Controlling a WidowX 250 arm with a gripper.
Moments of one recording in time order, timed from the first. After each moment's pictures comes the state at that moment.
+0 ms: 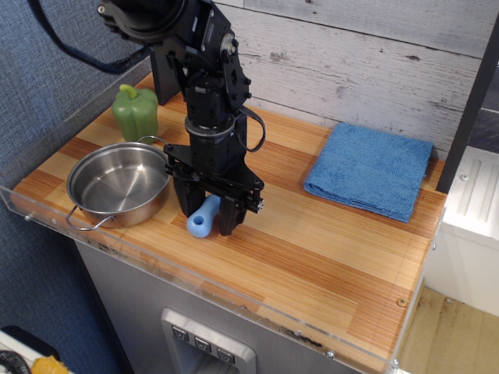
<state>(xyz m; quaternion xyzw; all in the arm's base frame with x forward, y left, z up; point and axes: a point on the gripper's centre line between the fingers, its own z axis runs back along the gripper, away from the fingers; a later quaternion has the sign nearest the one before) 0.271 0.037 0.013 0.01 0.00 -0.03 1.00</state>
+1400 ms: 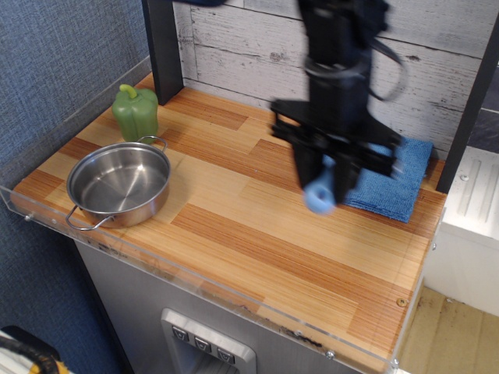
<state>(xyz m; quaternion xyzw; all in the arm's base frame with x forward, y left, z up) 0.283 -0.088 0.082 -0.04 -0.03 -0.07 1.00</state>
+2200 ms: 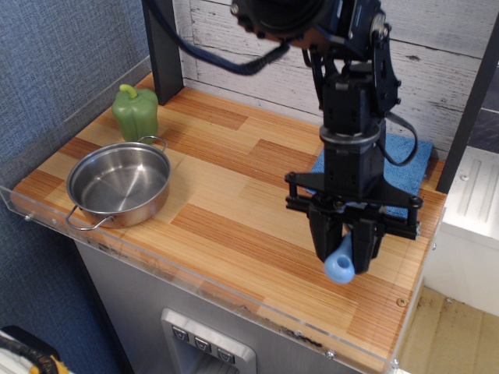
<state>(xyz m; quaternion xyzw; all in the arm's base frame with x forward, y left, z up) 0.263 -0.102 0.038 -0.11 0.07 -0.03 0.99</state>
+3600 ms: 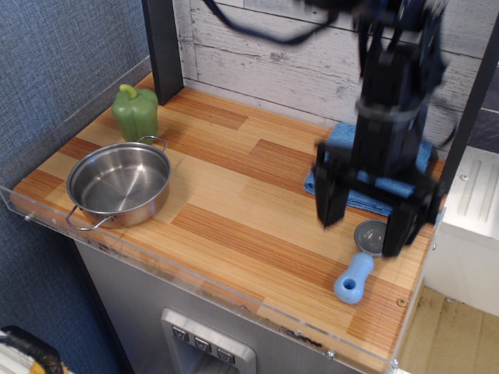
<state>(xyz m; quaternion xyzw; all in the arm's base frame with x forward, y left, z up) 0.275 -0.109 0.075 -0.04 0.04 -0.13 0.99</state>
